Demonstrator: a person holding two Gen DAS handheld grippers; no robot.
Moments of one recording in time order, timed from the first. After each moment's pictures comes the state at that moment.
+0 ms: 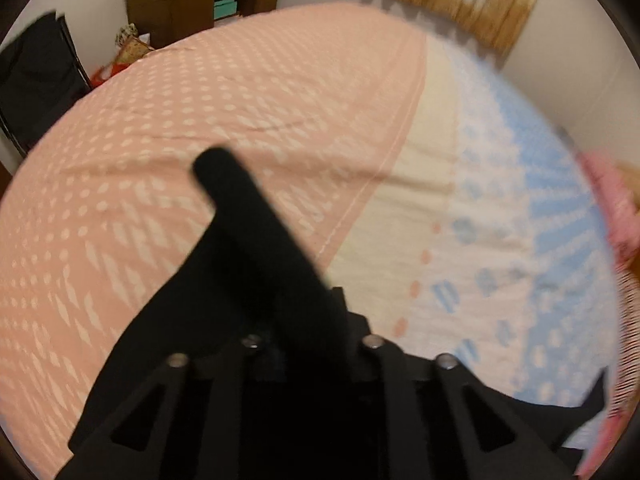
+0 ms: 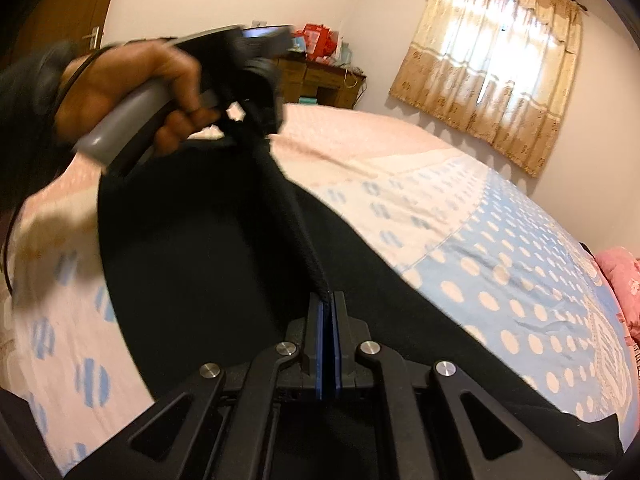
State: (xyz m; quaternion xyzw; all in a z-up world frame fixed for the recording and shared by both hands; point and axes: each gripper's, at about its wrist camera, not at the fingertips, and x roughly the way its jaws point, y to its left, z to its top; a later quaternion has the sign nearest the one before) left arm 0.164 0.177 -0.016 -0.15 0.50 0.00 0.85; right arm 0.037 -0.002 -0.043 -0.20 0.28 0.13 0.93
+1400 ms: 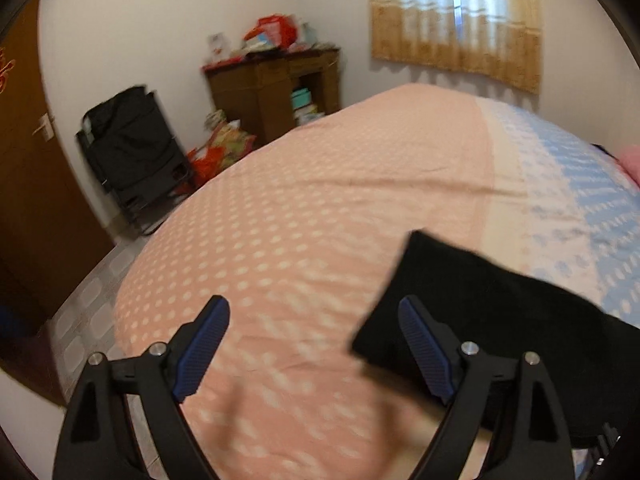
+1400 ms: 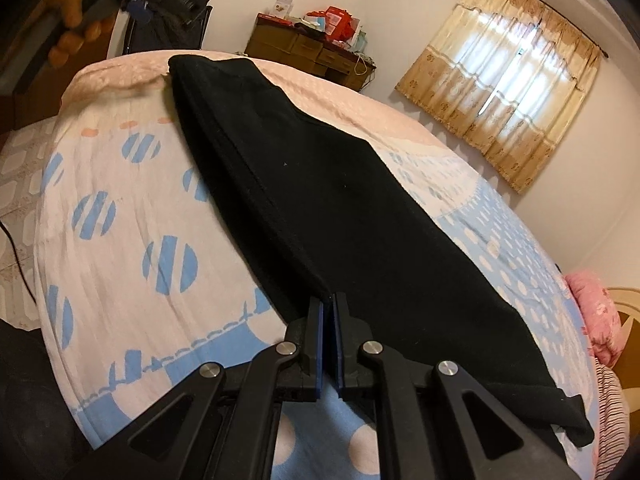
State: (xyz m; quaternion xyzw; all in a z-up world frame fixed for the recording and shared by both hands) left arm 0.006 0.258 0.011 -0.02 0.35 0.12 0.93; right arm -0.034 0.038 -0.096 -0.30 0.30 0.09 0.90
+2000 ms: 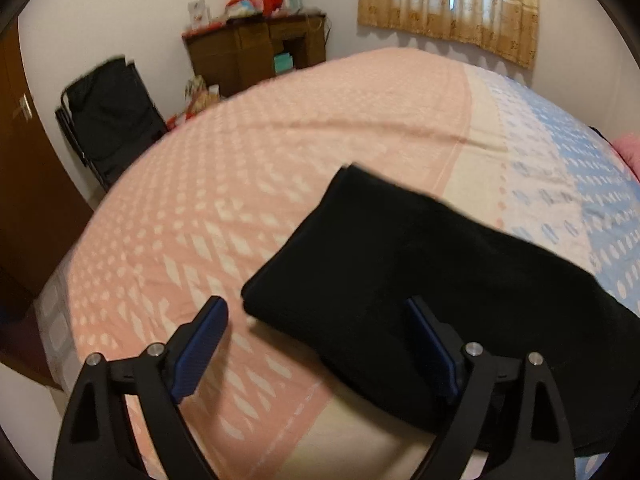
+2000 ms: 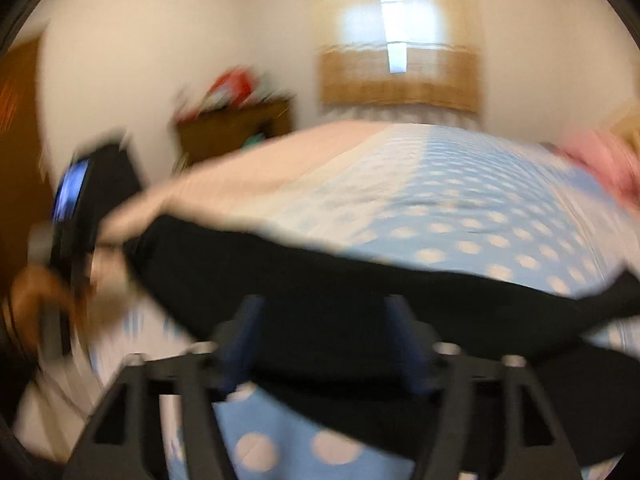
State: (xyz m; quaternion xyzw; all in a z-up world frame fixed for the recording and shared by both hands) left arm 0.020 0.213 -0.022 -0.03 0.41 0.12 0.91; right arm -0.047 -0.096 -0.001 0.07 0.25 0.02 0.97
